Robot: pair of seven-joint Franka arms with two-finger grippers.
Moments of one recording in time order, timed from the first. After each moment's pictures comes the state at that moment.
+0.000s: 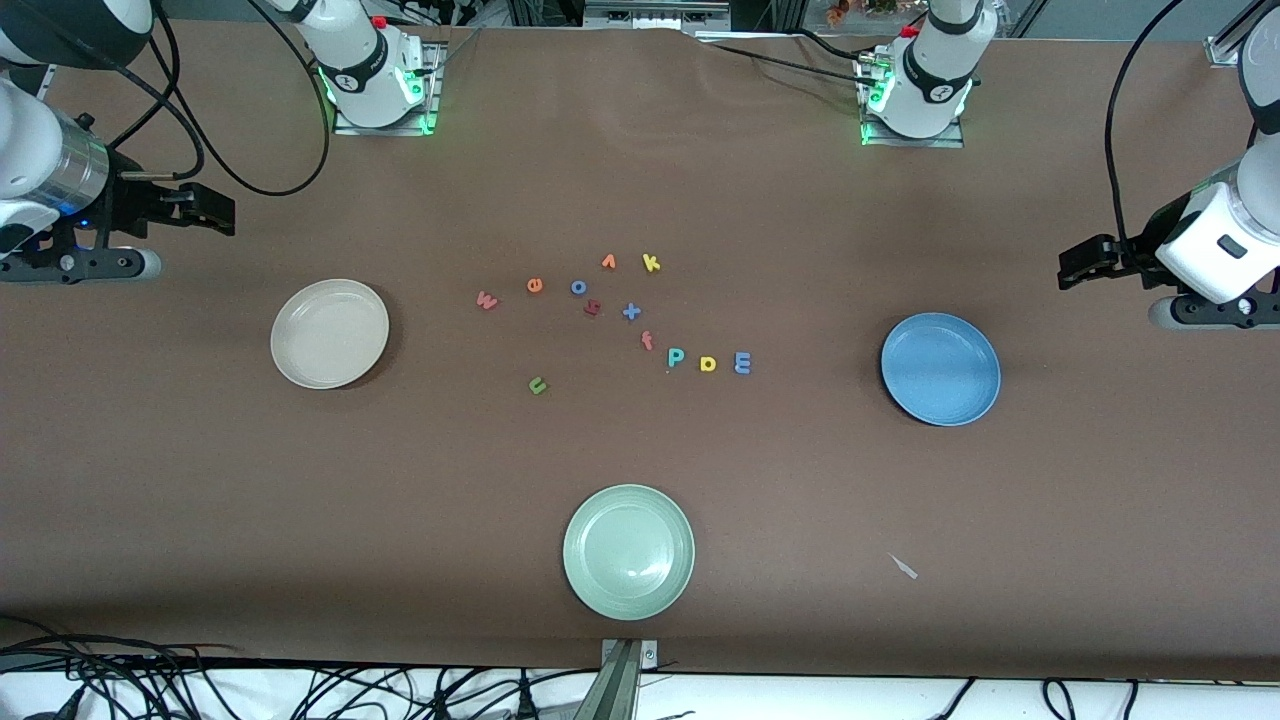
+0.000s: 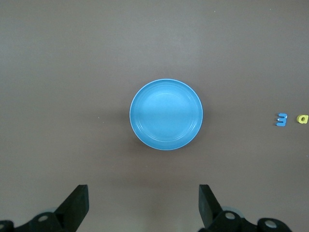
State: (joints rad) left arm -0.02 0.09 0.01 -1.62 0.02 1.58 -0.03; right arm 0.06 0.06 0.03 -1.59 -0.07 1.43 0.02
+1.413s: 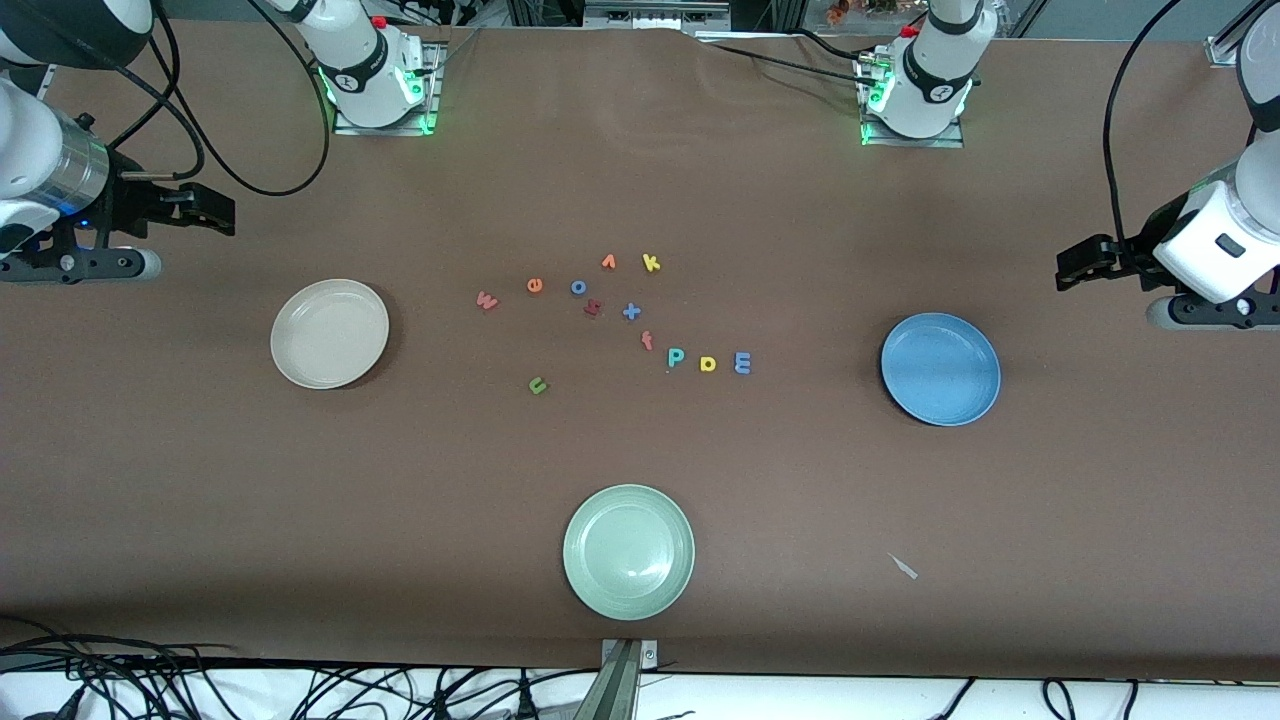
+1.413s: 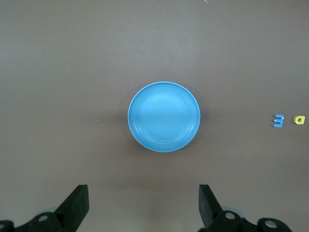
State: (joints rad) left arm -0.02 0.10 0.00 -1.60 0.02 1.58 -0.03; right arm 0.06 0.06 0.03 -1.59 -0.07 1.43 0.02
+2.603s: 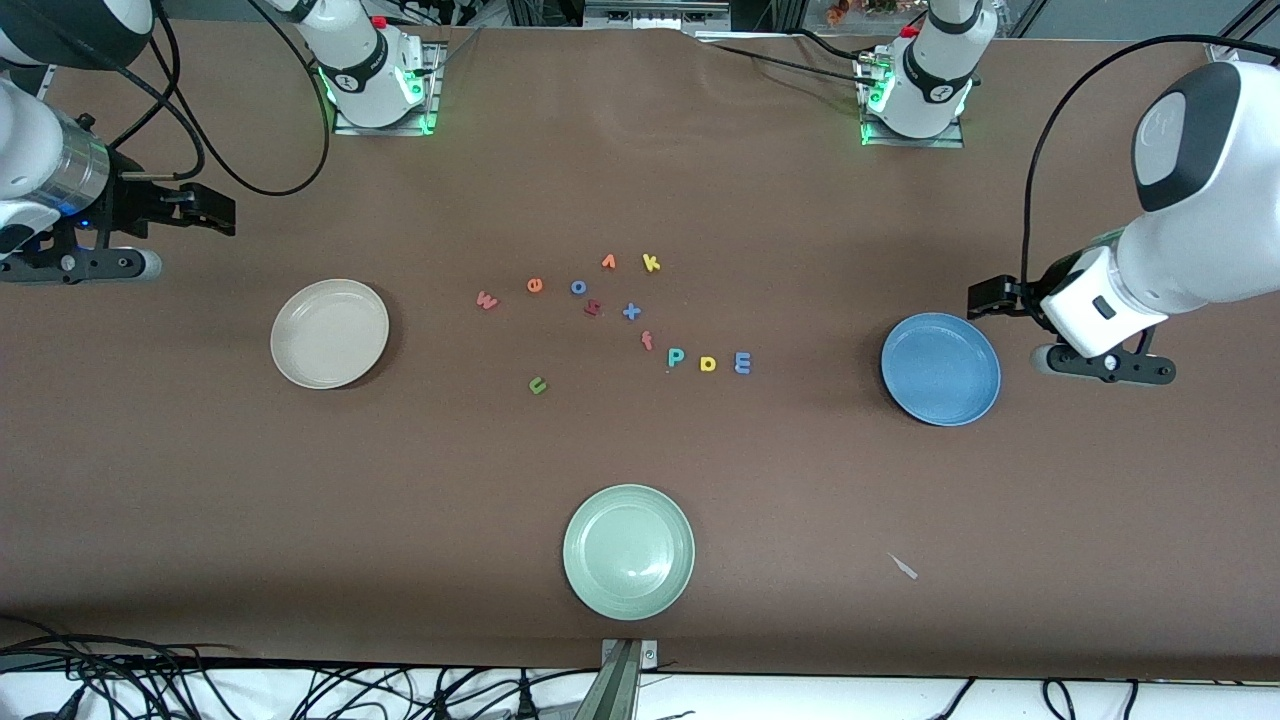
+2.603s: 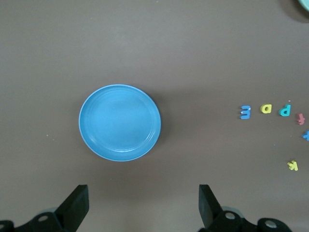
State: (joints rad) left arm -0.06 0.23 -0.06 -1.54 -0.07 1.60 -0.01; right arm 0.06 0.06 0.03 -1.59 -0.07 1.43 0.02
